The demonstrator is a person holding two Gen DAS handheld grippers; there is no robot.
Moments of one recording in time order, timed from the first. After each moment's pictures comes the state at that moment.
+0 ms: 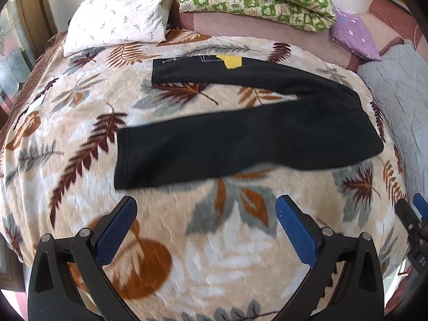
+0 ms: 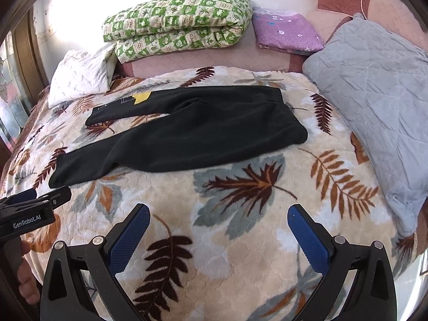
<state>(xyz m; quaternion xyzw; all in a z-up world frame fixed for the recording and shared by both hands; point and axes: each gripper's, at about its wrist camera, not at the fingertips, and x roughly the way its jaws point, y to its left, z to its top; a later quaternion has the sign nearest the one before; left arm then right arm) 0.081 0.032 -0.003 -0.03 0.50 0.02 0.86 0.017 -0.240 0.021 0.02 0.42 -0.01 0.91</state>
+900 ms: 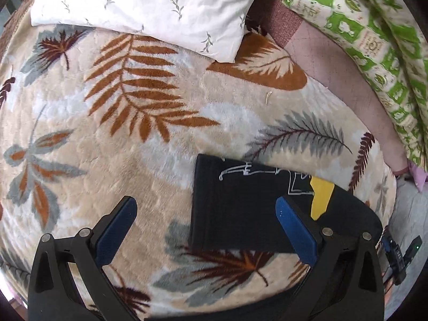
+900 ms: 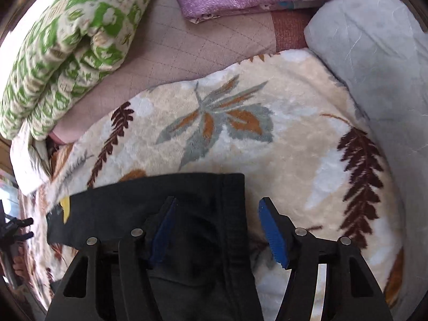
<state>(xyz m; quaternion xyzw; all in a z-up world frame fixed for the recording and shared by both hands) 0.374 0.183 -0.046 -0.20 0.62 0.07 0.75 0.351 -0.417 -0.040 0.17 0.53 0.01 0.83</state>
